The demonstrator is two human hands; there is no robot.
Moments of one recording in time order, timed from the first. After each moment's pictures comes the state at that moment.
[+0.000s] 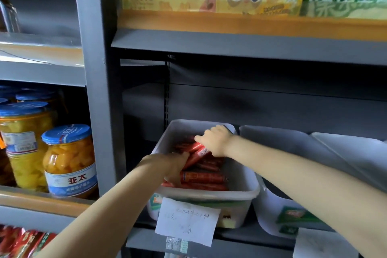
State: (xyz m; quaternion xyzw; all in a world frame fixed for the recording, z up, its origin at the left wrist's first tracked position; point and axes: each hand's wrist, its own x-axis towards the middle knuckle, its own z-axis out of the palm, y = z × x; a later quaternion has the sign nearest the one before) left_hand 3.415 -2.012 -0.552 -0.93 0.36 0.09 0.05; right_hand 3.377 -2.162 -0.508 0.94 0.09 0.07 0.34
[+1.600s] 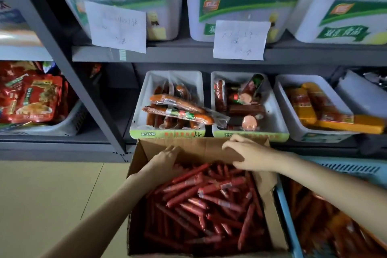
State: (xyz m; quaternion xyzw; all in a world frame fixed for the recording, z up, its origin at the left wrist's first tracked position) left_hand 3.146 -2.000 -0.838 -0.89 0.39 0.18 -0.17; right_hand 3.034 -2.231 -0.794 0.97 -0.01 -0.17 -0.17
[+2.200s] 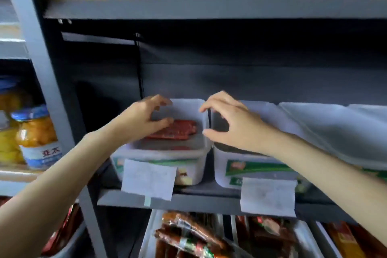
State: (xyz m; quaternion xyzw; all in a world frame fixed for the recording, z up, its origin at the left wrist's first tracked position) left_hand 3.329 -2.006 -0.505 -0.85 0.42 -0.20 -0.26; right_hand 3.205 -2.211 -0.497 0.94 0.16 0.24 -0.16
